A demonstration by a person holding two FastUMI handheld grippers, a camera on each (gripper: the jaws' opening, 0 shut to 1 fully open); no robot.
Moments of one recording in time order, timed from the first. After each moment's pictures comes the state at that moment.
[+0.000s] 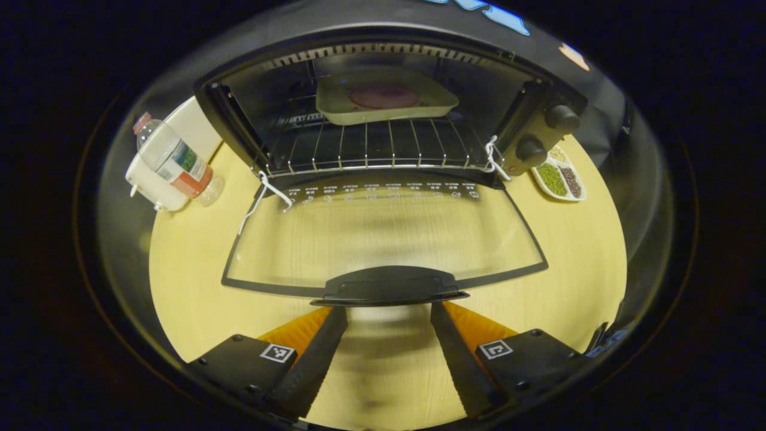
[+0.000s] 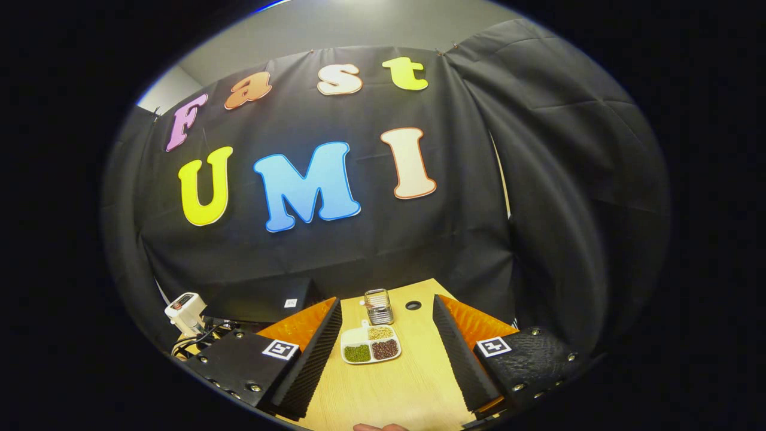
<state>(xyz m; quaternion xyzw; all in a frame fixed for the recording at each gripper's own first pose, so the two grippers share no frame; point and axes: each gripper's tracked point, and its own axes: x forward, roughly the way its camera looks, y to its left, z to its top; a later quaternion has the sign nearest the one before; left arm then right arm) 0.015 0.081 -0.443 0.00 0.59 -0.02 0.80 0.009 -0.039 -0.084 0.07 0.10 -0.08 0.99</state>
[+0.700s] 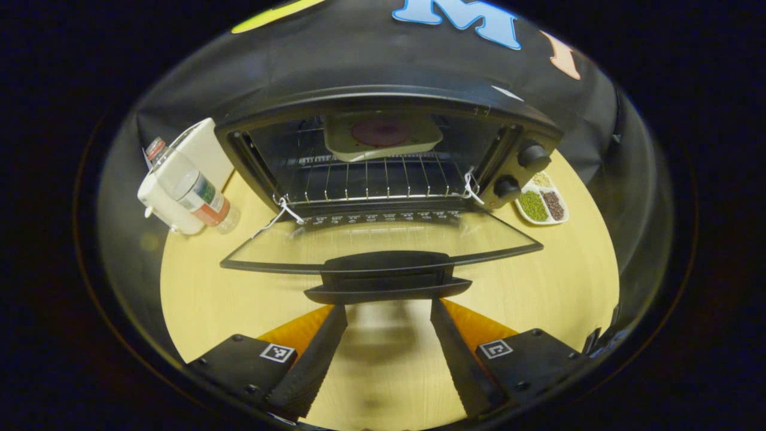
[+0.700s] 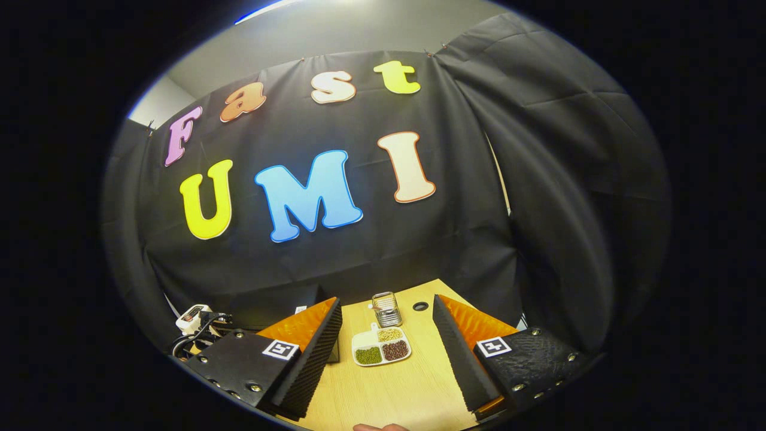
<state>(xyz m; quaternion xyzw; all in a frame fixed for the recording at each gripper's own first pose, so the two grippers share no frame) 0.023 0.080 -0.409 0.01 0.55 -0.02 0.84 0.000 -0.039 -0.080 0.10 0.09 -0.09 0.99</state>
